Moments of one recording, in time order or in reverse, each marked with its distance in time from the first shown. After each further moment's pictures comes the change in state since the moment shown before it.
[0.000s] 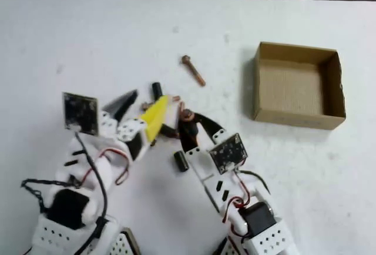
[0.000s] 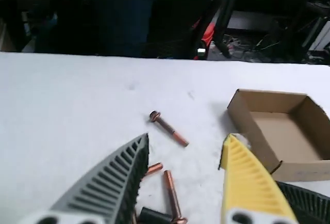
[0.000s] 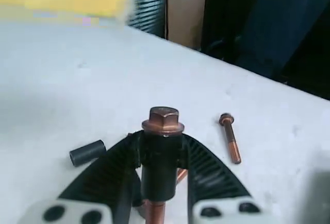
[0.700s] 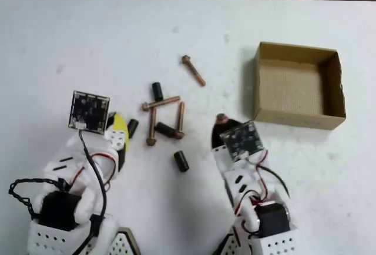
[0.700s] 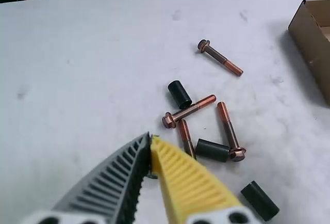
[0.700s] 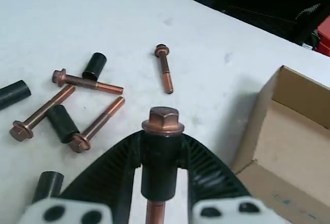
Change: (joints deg) left arm -8.2 0.0 -3.4 20.3 -12.2; right arm 16.3 -0.1 -11.0 22.9 7.3
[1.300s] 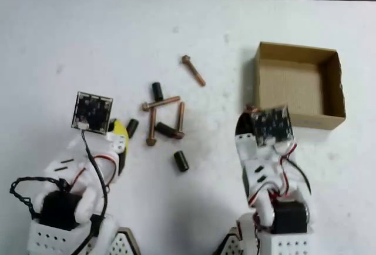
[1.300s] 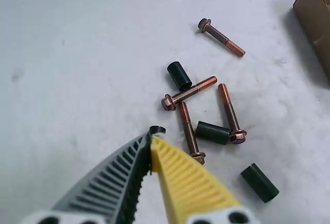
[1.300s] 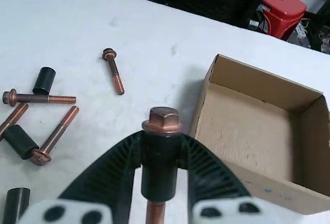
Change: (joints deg) left arm 0.0 0.0 0.4 3.7 -0.2; right arm 10.7 17.2 -20.6 6.5 -0.5
